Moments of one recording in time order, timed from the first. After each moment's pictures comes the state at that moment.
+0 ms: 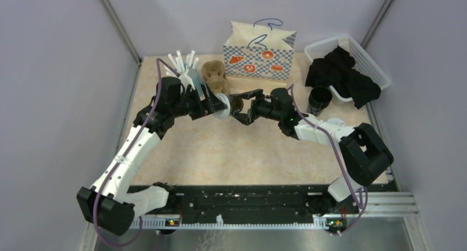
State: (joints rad) left arm -0.36 1.11 1.11 -0.52 0.42 -0.69; right arm 0.66 1.57 0.89 0.44 -0.42 2.09
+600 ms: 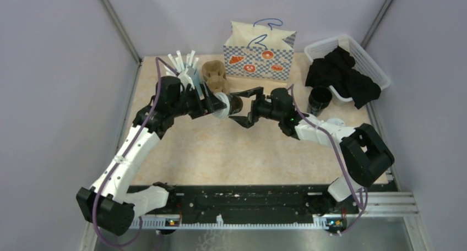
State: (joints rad) left arm -0.36 1.11 1.13 -0.53 0.40 -0.68; right arm 0.66 1.57 0.89 0.43 -0.42 2.08
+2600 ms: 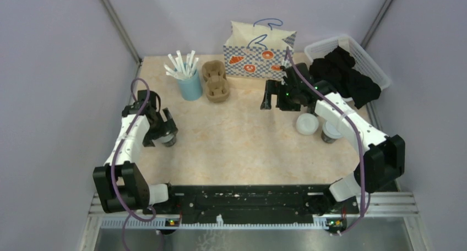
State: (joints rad) left arm 0.12 1.28 1.01 -0.96 -0.09 -0.39; right arm 0.48 1.47 1.33 -0.71 -0.14 0.47
